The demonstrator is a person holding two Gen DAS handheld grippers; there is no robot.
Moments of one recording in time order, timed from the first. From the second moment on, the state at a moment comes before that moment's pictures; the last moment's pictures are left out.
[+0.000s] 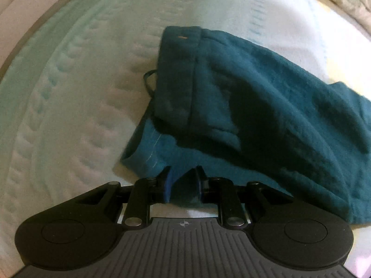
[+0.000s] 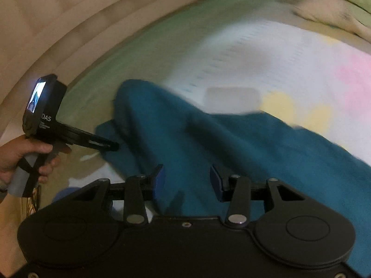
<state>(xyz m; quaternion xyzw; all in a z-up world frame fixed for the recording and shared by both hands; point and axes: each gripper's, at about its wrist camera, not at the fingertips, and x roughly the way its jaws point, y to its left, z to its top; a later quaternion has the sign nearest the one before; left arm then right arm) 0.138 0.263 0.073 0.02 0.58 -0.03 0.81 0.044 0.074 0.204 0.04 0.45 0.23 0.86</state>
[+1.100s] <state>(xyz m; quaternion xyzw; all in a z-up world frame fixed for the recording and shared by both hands) 0.094 0.350 0.111 -0.11 0.50 -0.01 0.86 0.073 0.163 0.192 0.01 0.40 0.40 0.82</state>
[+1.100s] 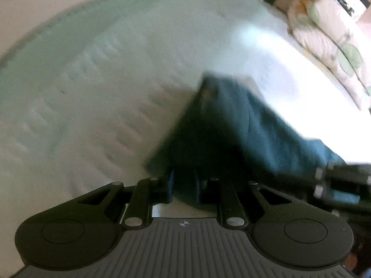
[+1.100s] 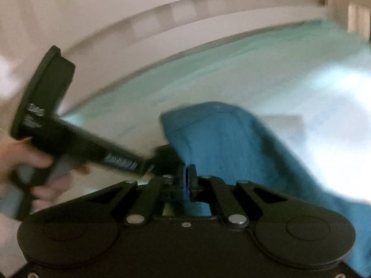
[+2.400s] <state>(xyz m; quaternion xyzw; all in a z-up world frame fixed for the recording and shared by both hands) 0.127 0.269 0.067 0.03 0.53 -0.08 0.85 0.144 -0.024 0.147 0.05 0.47 0.16 0.86</state>
